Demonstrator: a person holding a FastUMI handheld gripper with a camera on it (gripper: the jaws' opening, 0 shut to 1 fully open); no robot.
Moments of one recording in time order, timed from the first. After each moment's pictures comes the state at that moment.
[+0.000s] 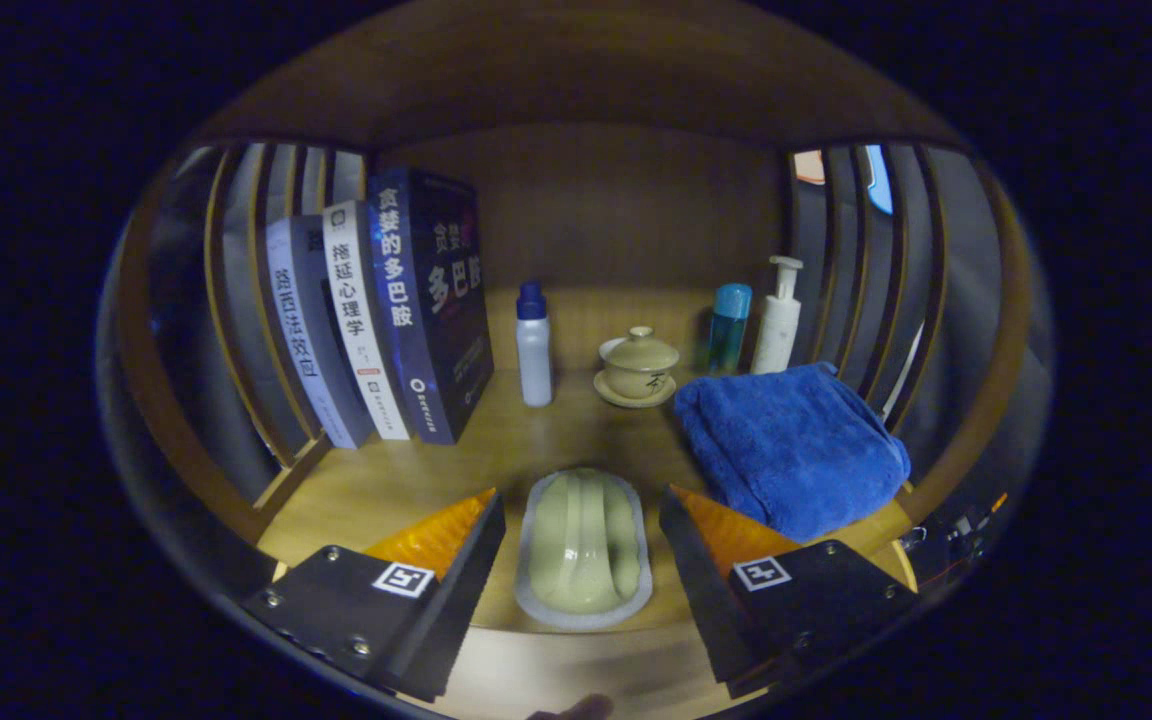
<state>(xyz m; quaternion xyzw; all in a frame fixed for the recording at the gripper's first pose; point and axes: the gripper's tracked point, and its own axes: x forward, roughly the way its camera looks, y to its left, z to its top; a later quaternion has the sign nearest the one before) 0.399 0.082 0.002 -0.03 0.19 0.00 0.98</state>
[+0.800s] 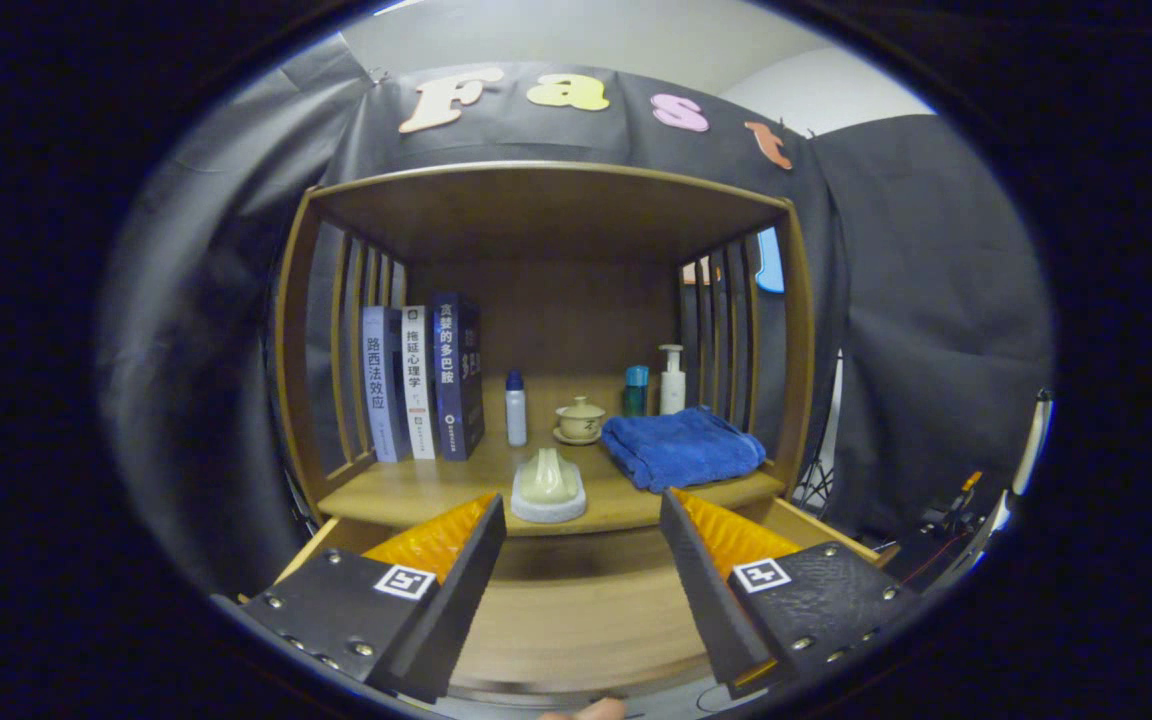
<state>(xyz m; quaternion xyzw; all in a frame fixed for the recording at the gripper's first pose) 0.207 0.051 0.025 -0.01 0.02 -0.06 1.00</state>
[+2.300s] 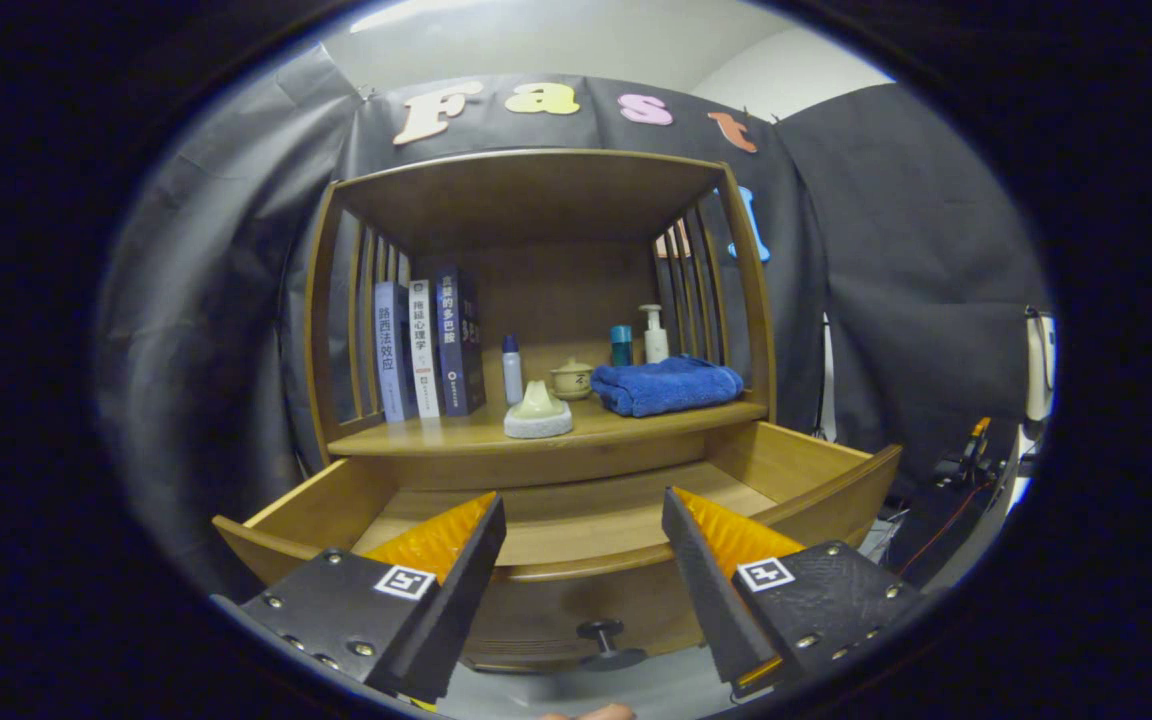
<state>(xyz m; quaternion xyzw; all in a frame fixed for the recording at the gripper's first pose) 0.165 0.033 -0.057 0.02 0.01 -0.05 1.00</state>
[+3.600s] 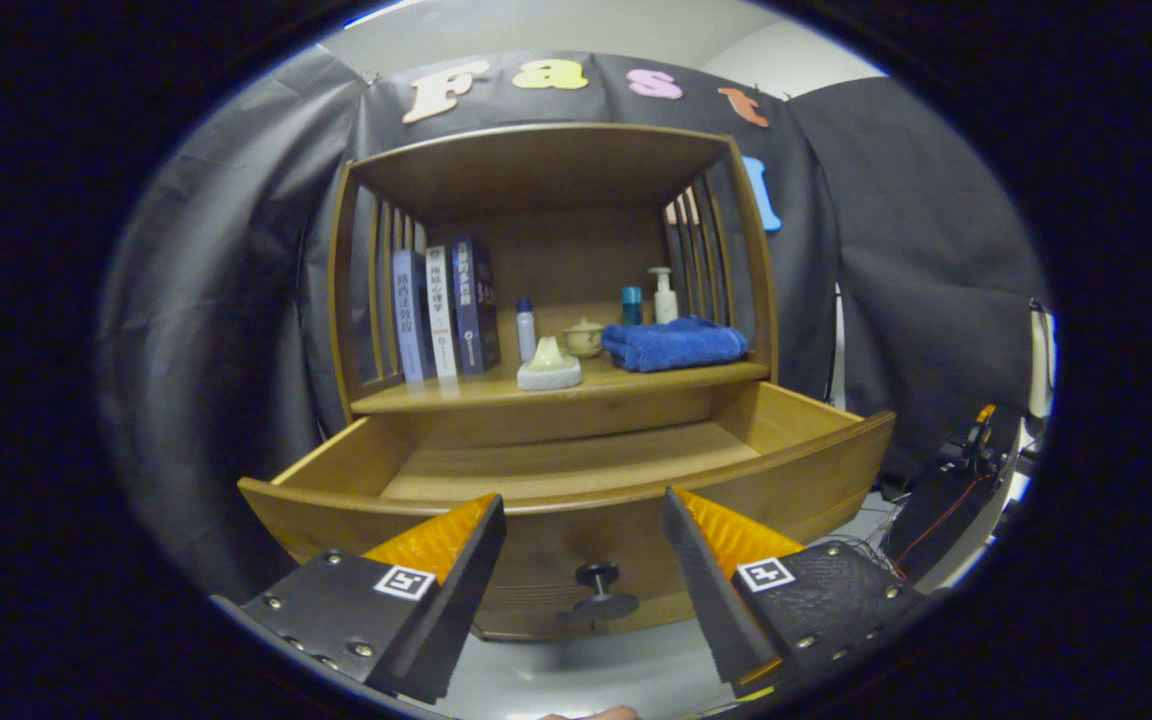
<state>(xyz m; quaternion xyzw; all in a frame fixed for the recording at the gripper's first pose) 0.137 0.044 -0.091 0.01 0.08 -0.01 1.00</state>
